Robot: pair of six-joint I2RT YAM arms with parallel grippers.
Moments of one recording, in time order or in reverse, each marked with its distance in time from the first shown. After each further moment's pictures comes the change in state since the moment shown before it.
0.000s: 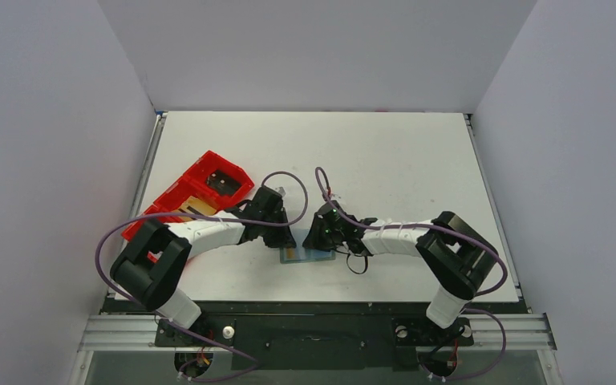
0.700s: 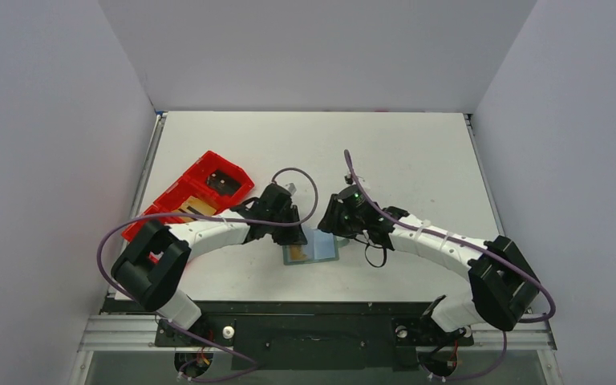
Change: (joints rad) left arm -0.053 -0.002 0.048 -0.005 0.003 0.003; right arm -0.071 -0.283 0.061 -0.335 0.094 -0.059
